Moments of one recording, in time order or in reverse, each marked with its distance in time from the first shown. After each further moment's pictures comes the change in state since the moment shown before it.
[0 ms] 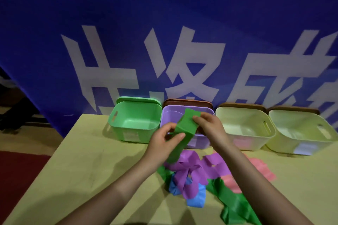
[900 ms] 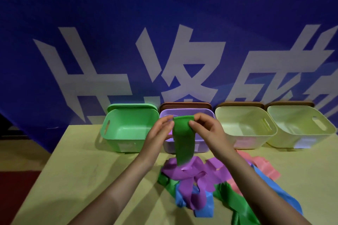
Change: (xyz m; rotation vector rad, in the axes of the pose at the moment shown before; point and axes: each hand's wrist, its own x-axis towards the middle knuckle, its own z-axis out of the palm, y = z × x) left_hand 0.051 -0.003 -0.034 -0.151 -0.031 -0.230; right_hand 0.000 -0.008 0.025 0.055 -0.060 -0.313
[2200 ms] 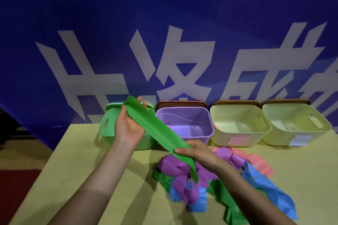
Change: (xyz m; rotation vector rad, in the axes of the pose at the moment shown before) left_hand 0.024 0.025 -0.023 -0.923 0.287 -0.140; right_hand -0.033 0.052 -0.020 -0.008 -0.289 0.495
